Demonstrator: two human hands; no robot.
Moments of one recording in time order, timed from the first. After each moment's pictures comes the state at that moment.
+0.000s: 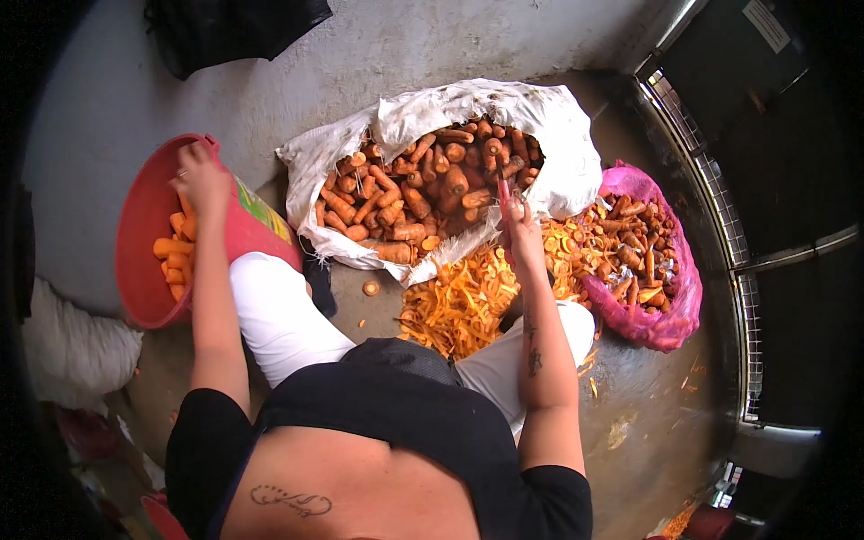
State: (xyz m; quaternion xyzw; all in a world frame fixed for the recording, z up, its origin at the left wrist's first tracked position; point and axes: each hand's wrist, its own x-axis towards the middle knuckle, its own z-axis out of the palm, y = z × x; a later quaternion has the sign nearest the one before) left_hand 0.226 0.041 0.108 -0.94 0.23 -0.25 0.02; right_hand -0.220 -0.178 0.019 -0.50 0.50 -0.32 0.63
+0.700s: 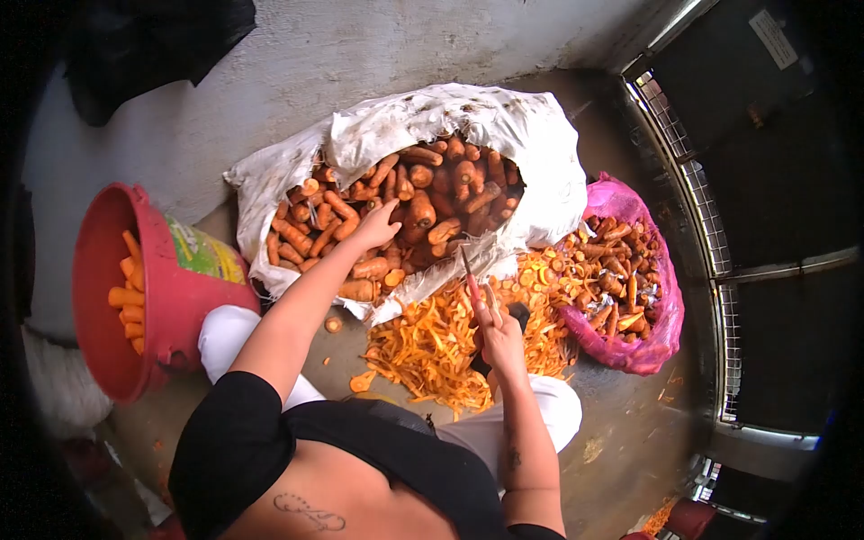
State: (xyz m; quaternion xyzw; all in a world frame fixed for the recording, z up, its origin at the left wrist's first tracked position) left_hand 0.065 -0.232 -0.174 -0.76 0.51 0.34 -0.23; right_hand -0.234 -0.171 0.029 -0.51 0.61 -0.16 0.58
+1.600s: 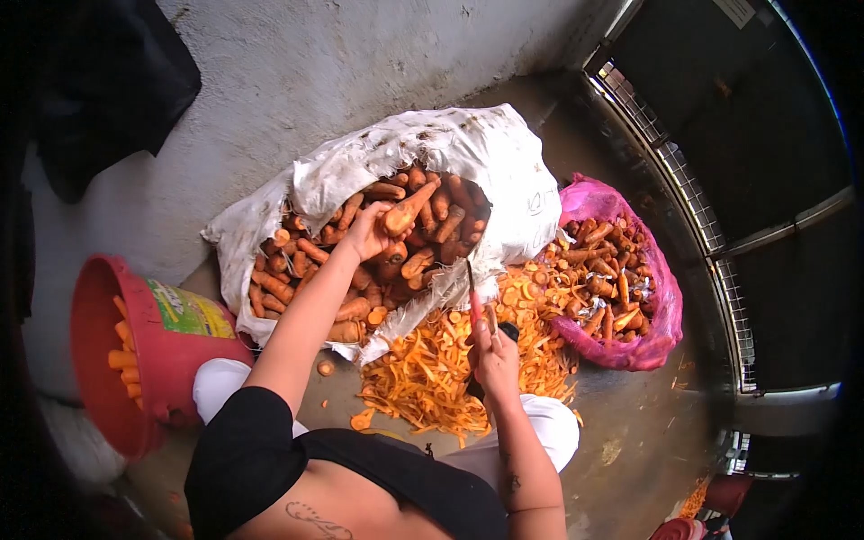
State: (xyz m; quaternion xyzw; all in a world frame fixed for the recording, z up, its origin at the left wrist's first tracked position) left_hand 0.051 -0.320 -0.132 -0.29 0.10 0.78 -0.55; right_hand -0.247 -0.187 0.036 -0.45 0.61 -0.29 0.59
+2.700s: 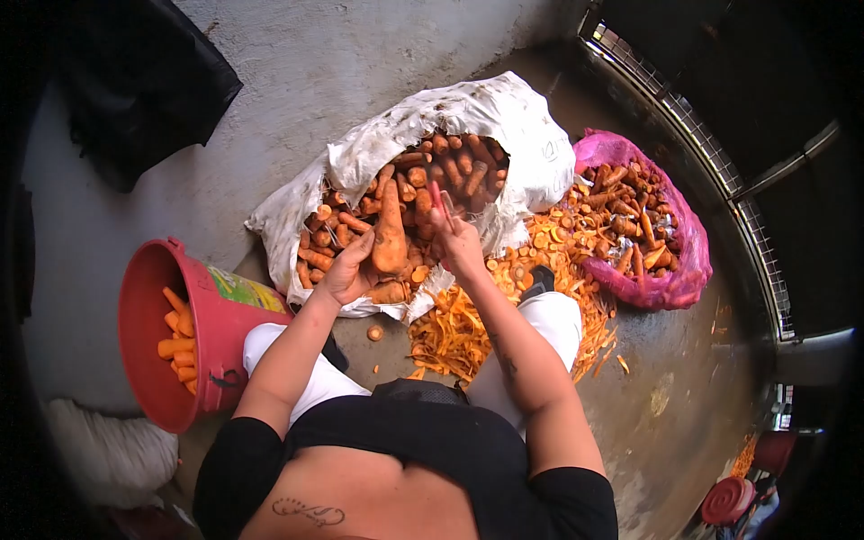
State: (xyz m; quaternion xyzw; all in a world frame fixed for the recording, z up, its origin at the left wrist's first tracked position) left_hand 0.035 -0.097 0.012 -0.30 0.20 0.75 -0.55; right_hand -0.149 -0.182 0.017 -0.50 0.42 -0.38 0.65
